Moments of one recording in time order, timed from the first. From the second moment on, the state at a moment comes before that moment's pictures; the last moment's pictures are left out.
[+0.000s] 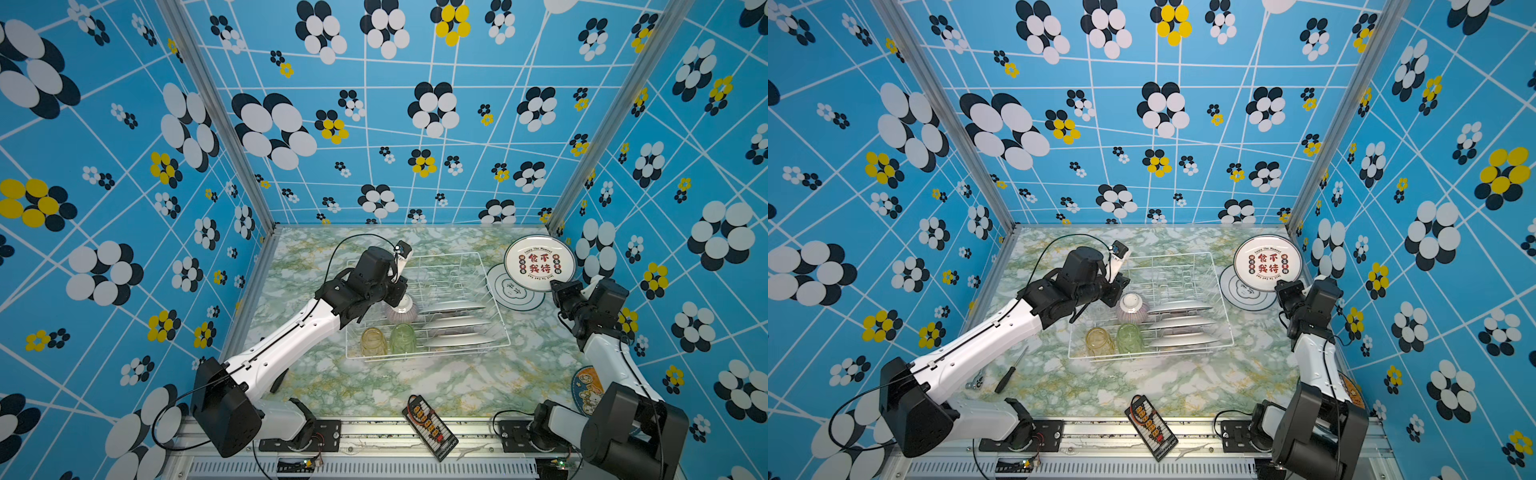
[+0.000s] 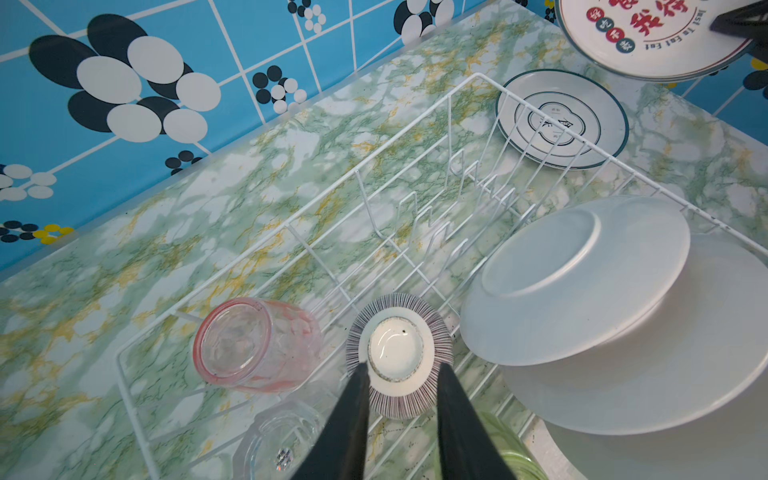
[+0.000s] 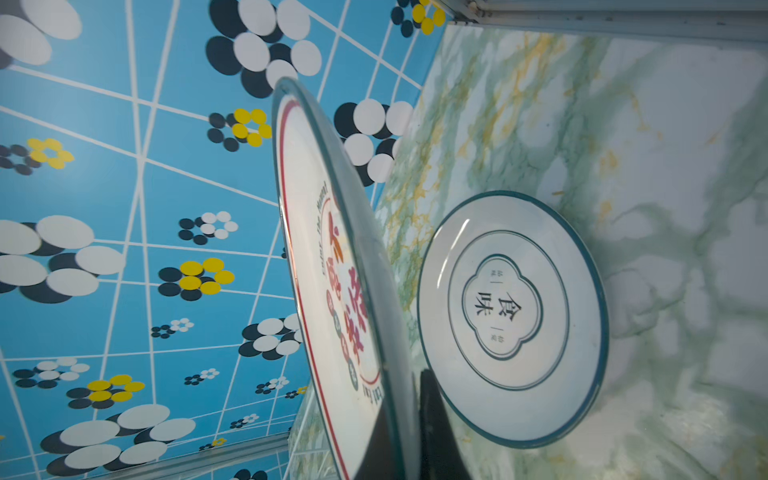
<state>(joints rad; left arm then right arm) -0.68 1.36 1.21 -0.47 -0.03 0.02 -0.44 1.21 0.60 0.11 -0.41 0.94</state>
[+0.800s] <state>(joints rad) -0.72 1.41 1.26 -0.48 -0.03 0.03 -0.44 1.58 0.58 0.30 -0.47 0.96</state>
